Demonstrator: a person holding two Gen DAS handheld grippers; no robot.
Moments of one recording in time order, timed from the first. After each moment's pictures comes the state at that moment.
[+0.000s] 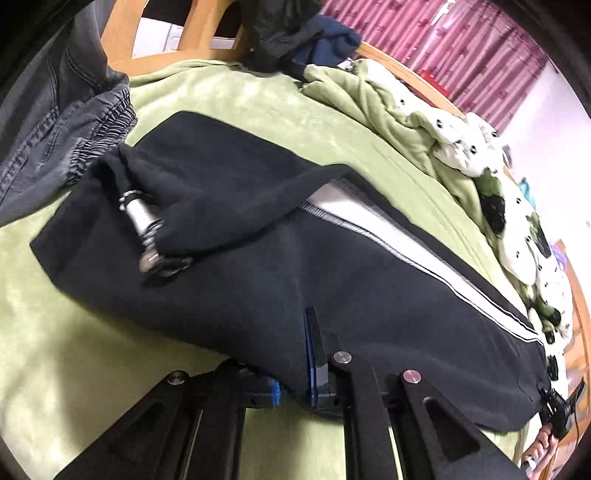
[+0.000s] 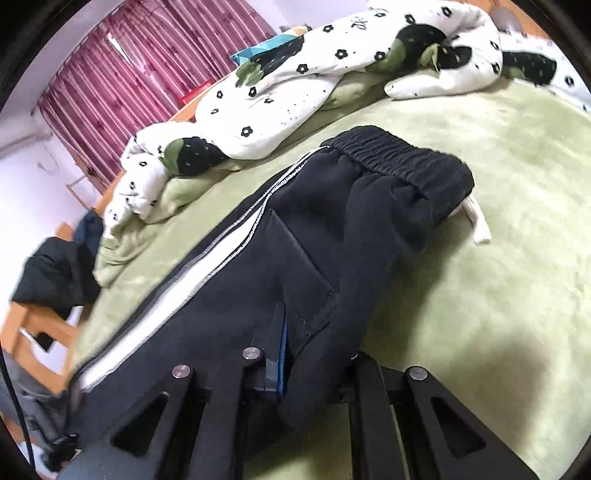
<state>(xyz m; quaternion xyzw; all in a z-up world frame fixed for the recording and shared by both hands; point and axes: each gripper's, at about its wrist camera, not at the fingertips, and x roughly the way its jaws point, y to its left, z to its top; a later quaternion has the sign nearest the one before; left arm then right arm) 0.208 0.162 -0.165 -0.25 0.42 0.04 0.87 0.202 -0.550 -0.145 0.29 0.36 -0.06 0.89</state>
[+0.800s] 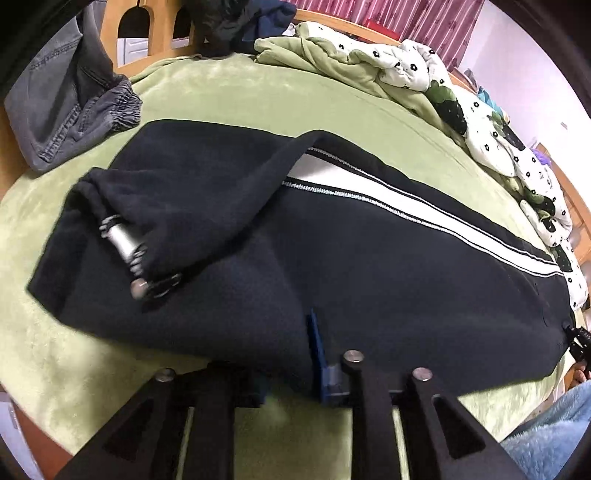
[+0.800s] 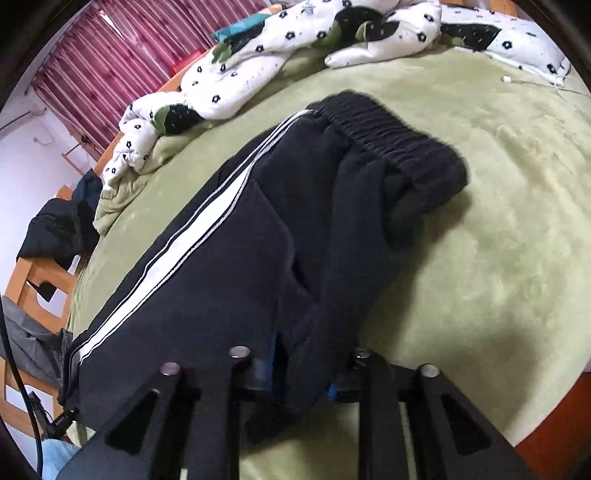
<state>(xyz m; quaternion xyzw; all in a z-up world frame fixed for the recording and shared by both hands) 0.061 0.116 -0.161 -0.13 0.47 -0.01 0.87 0.020 -0.617 -0.149 0.28 0.40 -0.06 0.87</state>
